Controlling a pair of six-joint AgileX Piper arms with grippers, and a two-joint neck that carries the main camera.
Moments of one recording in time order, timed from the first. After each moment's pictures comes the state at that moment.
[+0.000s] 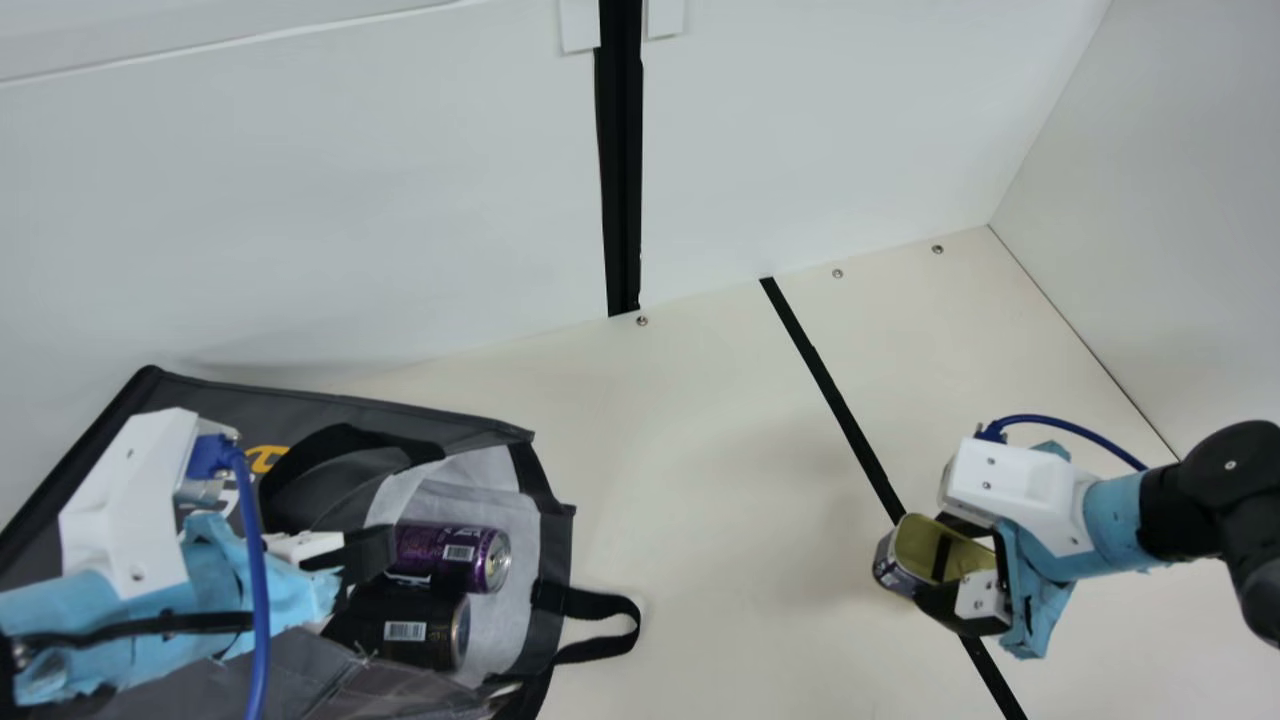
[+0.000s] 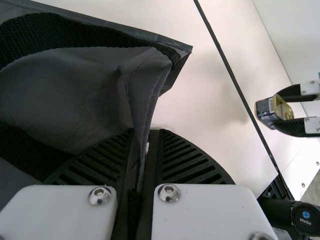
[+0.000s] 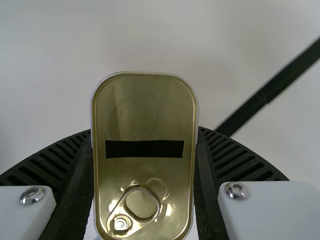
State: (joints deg) left arm -19.3 82.2 -75.3 -38.1 56.0 14.5; right arm -42.4 80.4 -53.2 28.8 69.8 -102.0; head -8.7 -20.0
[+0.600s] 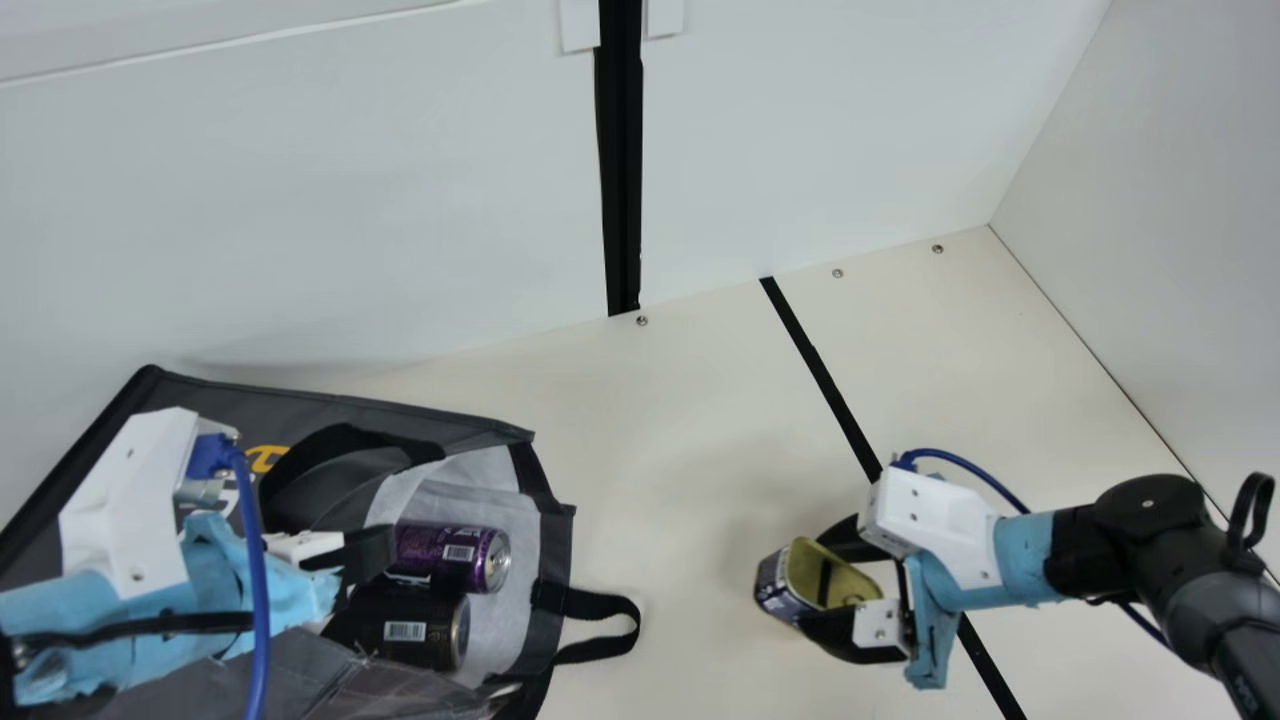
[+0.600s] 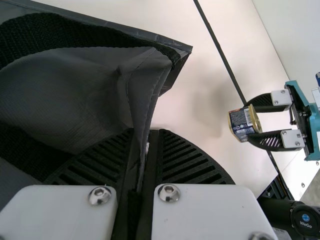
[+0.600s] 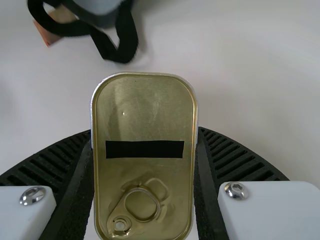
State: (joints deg) left arm -19.3 82.2 -75.3 -38.1 56.0 14.5; right arm -34.5 82.5 -41.5 50.2 69.6 -113.0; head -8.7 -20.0
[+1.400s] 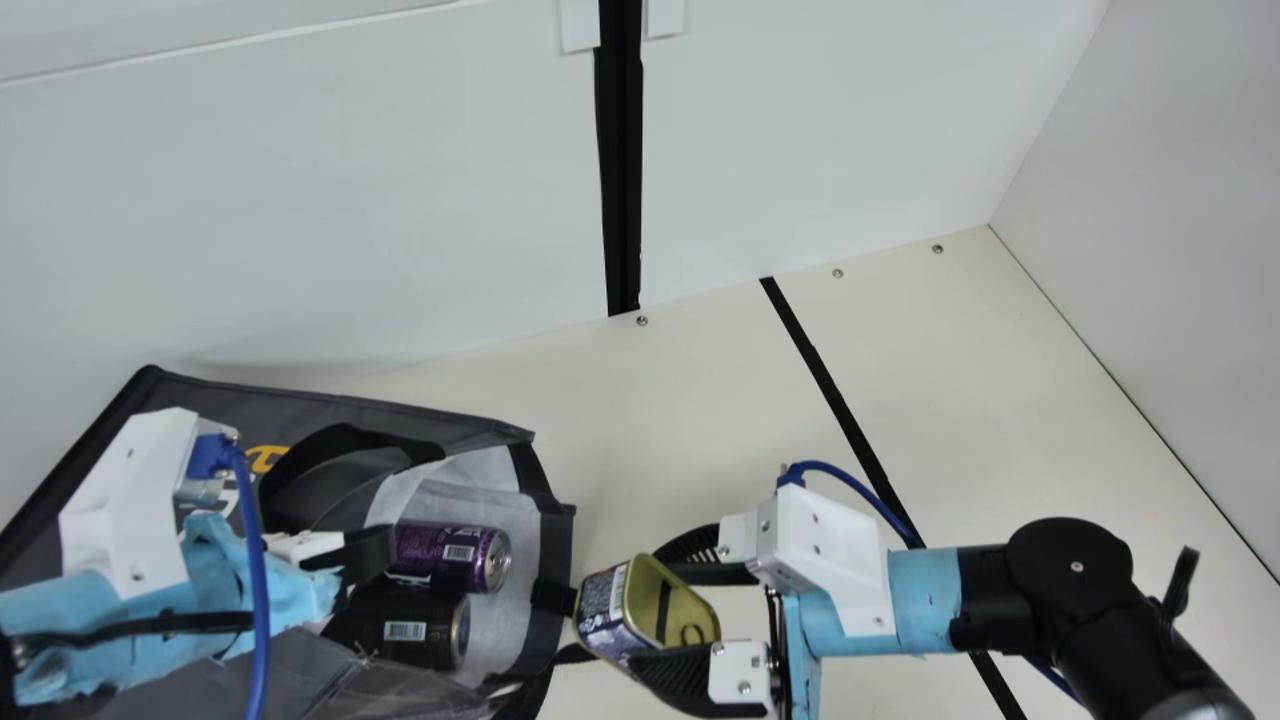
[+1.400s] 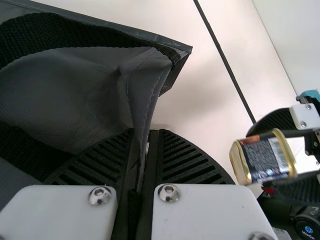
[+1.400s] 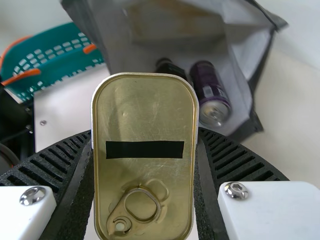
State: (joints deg) left arm -19.3 82.2 -75.3 -38.1 56.0 14.5; right arm -10.7 67.1 -38.4 72.6 70.2 -99.8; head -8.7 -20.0
